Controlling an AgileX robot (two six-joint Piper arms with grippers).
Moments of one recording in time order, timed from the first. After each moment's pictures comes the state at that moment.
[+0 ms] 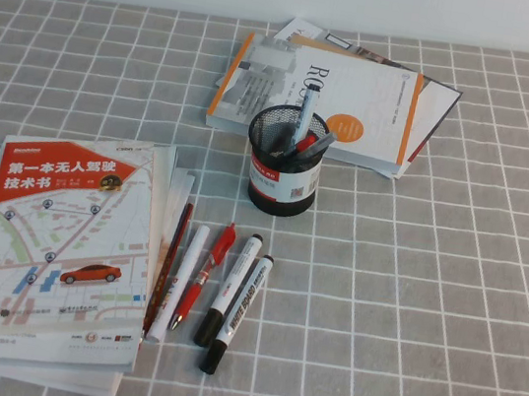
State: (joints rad) right arm -0.04 -0.01 0.03 0.45 0.39 0.03; left arm 0.01 -0.01 0.02 -0.04 0.38 0.03
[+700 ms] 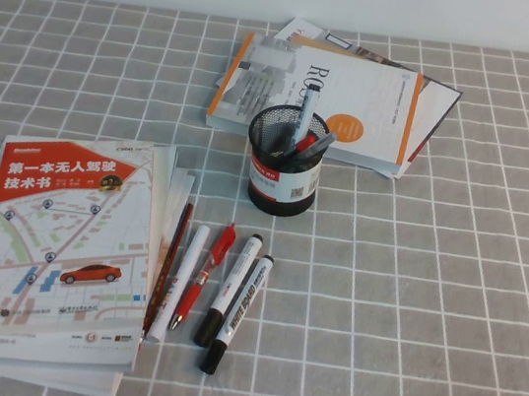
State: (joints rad) right arm -0.04 -0.01 0.03 0.45 0.39 0.03; left arm 0.01 -0.01 0.02 -0.09 0.26 0.03
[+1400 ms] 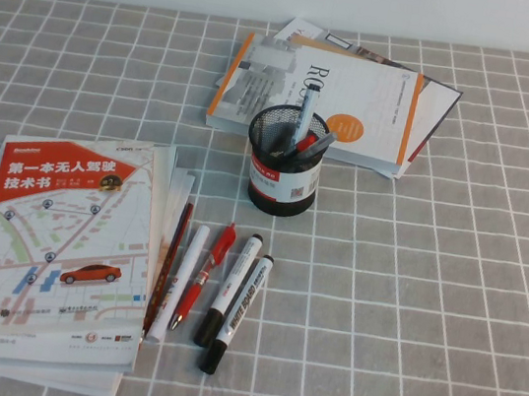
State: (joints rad) right arm -0.04 -0.01 0.03 0.45 0.39 0.03; left arm 0.01 -0.01 0.02 -0.67 -0.17 -0.27
